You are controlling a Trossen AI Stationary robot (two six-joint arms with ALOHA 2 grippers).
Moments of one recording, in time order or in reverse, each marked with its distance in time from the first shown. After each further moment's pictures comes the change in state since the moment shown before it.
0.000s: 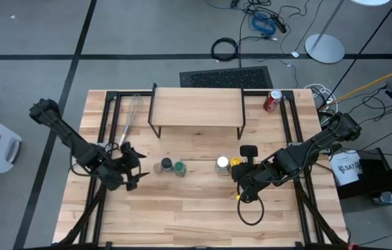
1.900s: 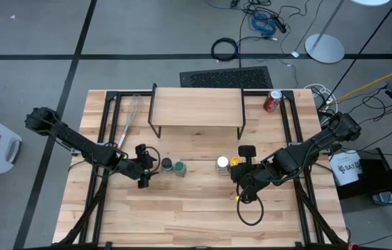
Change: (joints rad) left arm 0.288 0.191 -0.259 0.526 0.272 0.335; right arm -0.004 0.000 0.000 0.030 0.000 -0.037
